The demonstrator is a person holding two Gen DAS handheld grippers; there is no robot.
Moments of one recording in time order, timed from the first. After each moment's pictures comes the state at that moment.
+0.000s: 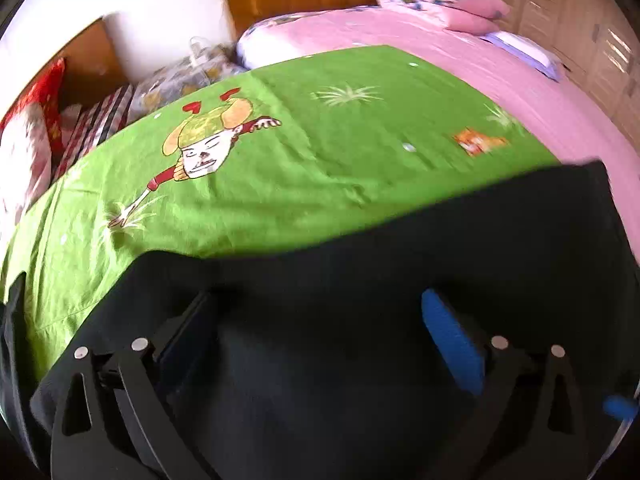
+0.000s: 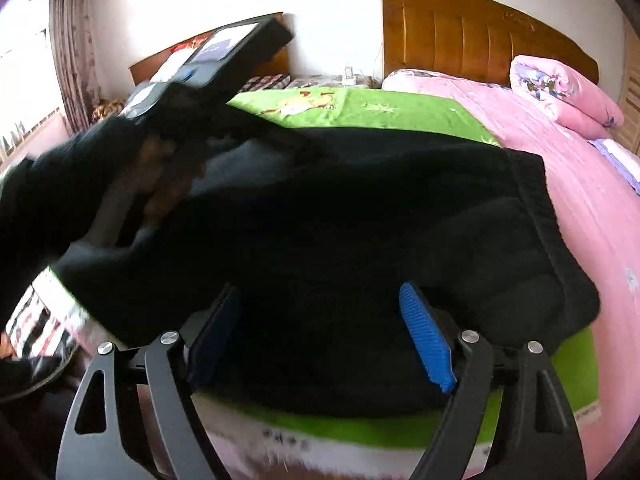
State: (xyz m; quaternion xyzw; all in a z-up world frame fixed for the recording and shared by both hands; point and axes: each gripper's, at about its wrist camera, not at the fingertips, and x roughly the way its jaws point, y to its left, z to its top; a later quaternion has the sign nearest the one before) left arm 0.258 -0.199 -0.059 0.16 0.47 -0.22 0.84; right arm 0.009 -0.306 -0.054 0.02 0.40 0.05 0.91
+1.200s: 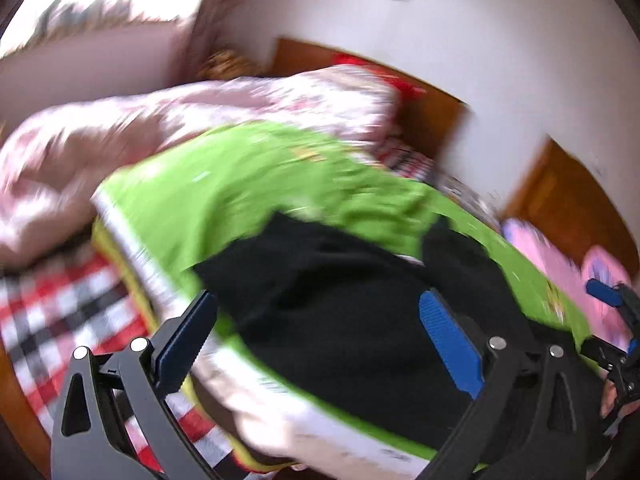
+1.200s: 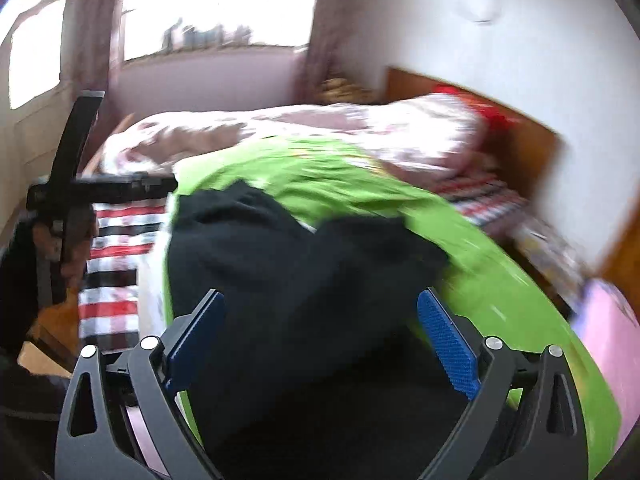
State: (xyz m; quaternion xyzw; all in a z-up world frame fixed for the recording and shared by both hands) left arm 0.039 0.347 0.012 -0.24 0.29 0.16 0.91; right arm 0.141 0.084 0.066 -0.21 0.28 0.46 0.82
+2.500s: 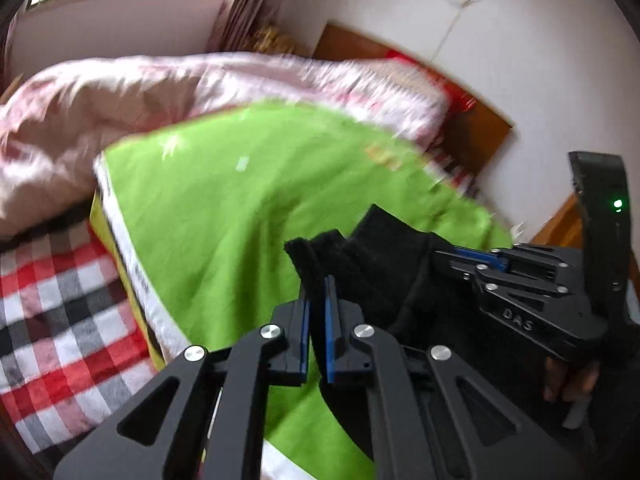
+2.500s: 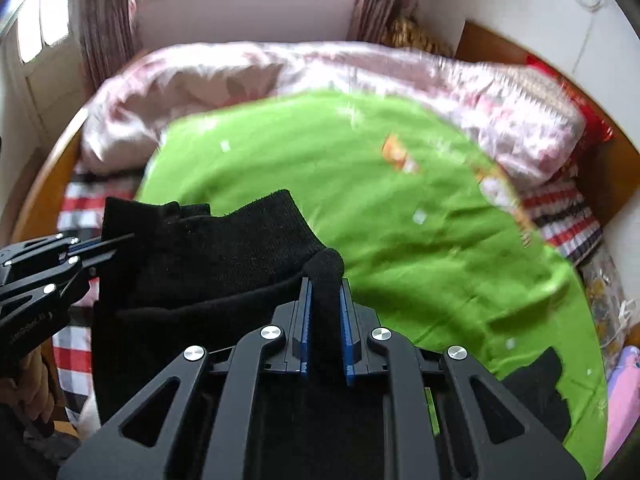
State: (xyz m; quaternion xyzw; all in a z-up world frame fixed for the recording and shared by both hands) left arm 0.105 0.422 -0.044 -0.28 0.32 0.21 0.88; right arm 0.242 0.323 -0.028 -0.30 0.38 0.45 0.75
